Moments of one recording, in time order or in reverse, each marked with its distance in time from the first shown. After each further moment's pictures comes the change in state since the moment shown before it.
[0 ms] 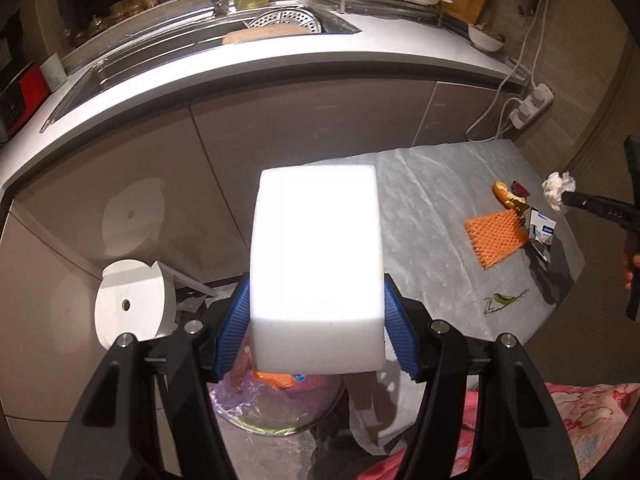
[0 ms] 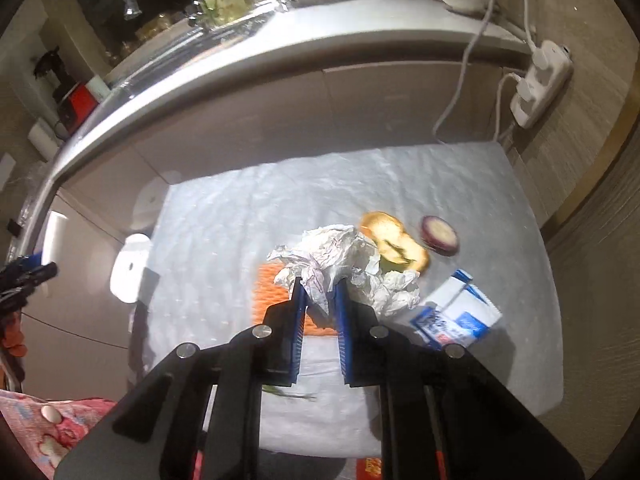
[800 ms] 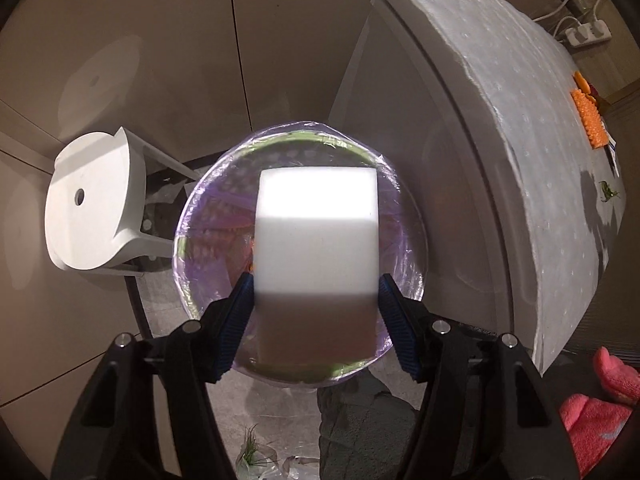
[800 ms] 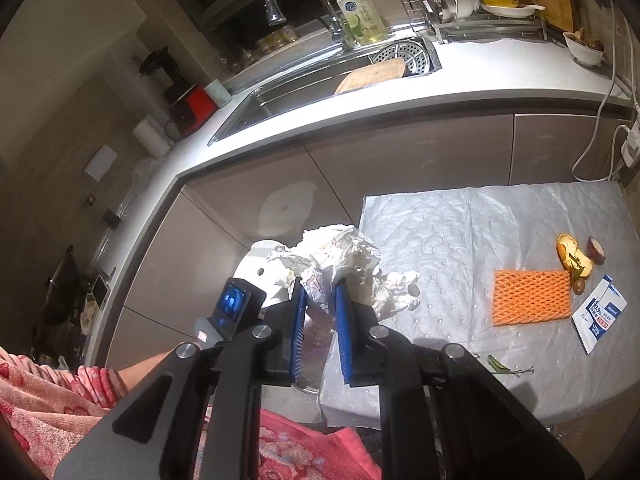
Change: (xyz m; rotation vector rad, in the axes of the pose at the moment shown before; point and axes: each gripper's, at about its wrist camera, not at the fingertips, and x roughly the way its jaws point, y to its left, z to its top) left arm 0.164 0.092 -0.113 -0.052 0.397 -0.101; right arm -0.047 0.182 -0.013 -0.047 -0.039 0.285
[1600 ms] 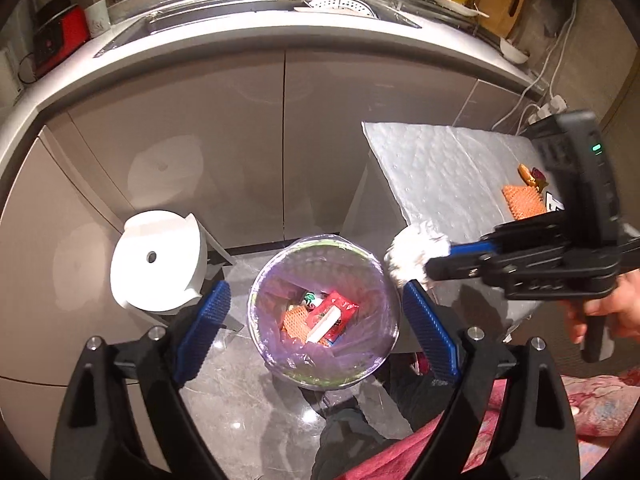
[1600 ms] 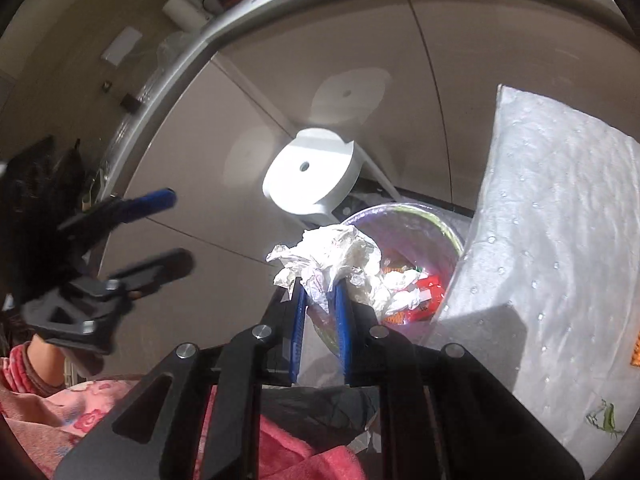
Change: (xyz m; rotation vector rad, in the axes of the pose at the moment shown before) left arm -0.198 0.001 -0.051 -0.041 -0.399 0.063; right arm 0.229 0.067 -0.052 -0.199 0.434 0.158
